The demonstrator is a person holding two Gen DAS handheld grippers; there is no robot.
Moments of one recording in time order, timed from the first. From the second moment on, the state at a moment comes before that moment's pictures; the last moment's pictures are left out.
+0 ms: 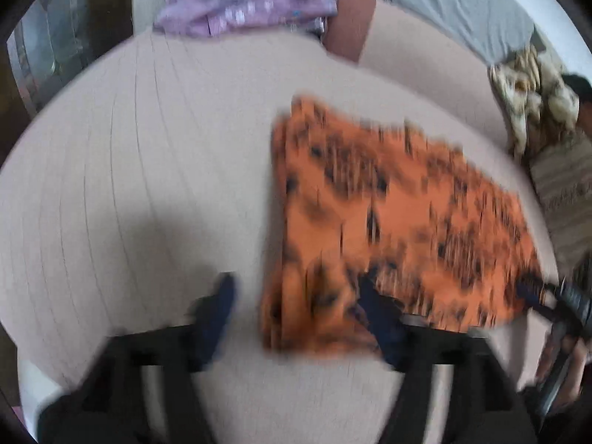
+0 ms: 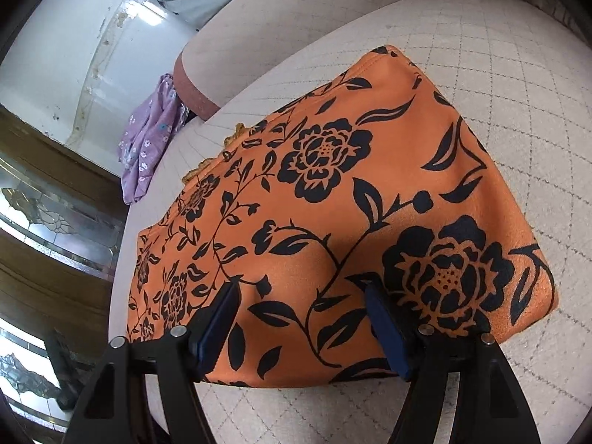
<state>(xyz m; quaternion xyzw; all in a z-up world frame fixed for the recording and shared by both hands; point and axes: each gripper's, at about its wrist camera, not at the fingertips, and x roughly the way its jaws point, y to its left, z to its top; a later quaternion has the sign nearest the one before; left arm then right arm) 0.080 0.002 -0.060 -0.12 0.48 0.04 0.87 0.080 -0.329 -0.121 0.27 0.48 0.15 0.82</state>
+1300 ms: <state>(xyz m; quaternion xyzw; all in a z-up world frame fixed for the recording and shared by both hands) 0.117 -0.049 -0.083 -0.05 0.50 0.02 0.86 0.113 -0.383 -0.122 0.33 0.50 0.15 0.79</state>
